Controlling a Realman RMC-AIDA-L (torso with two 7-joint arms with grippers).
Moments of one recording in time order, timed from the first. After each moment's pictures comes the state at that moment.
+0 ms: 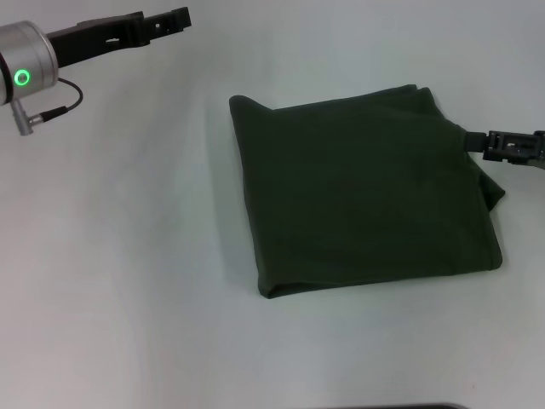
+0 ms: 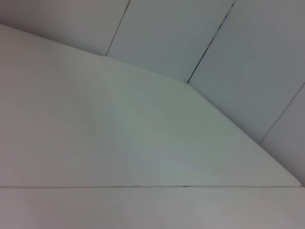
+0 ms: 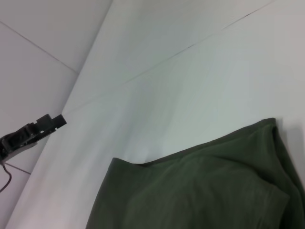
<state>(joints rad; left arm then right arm) -0.62 -2.16 0.75 0.75 1.96 1.02 -1.92 0.41 1.98 -0.52 -0.67 -2.16 -1.55 2.09</state>
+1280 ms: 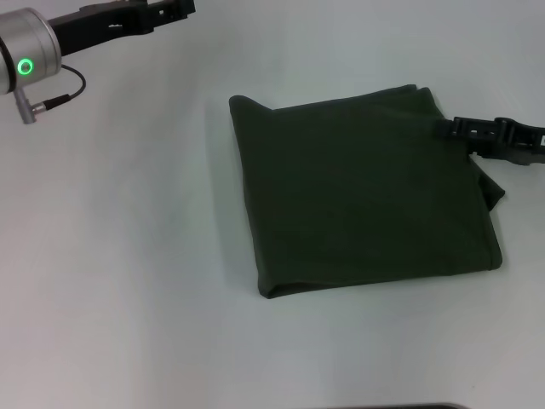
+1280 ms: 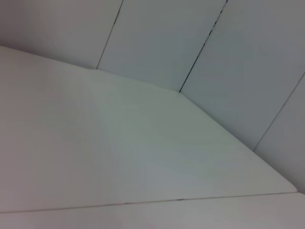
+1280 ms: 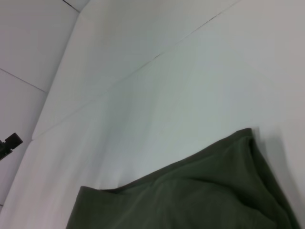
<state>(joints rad) -0.64 -2.16 0.75 0.75 1.93 1.02 -1.87 0.49 1.98 -0.52 -0.50 -2.16 -1.34 2.11</state>
